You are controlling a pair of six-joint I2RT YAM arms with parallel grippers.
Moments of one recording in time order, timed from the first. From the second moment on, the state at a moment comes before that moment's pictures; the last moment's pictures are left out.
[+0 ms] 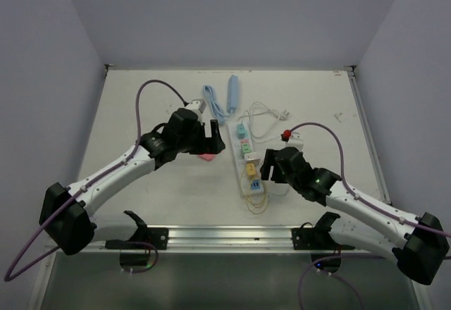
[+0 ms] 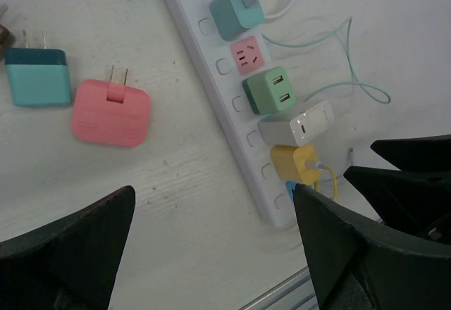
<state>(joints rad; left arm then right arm) -0.63 1.22 0.95 -0.42 0.03 -0.59 0.80 0.97 0.60 -0.42 0.33 0.70</state>
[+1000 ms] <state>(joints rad) -1.02 1.89 1.41 -0.61 -0.21 -0.79 0.74 0.71 0.34 -0.38 0.45 0.90</state>
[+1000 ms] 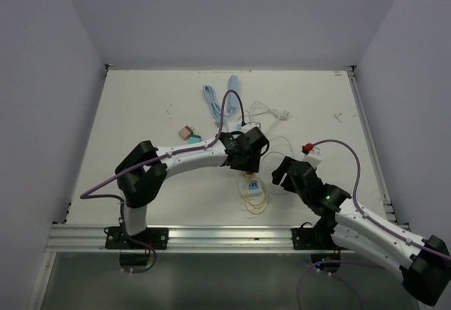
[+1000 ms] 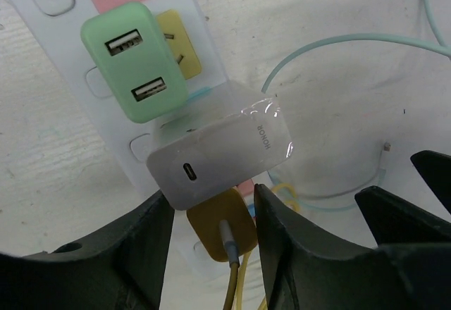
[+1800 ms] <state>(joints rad) -0.79 1.41 0.64 0.09 0.11 -0.89 0.75 1.01 0.33 0.07 0.03 0.84</state>
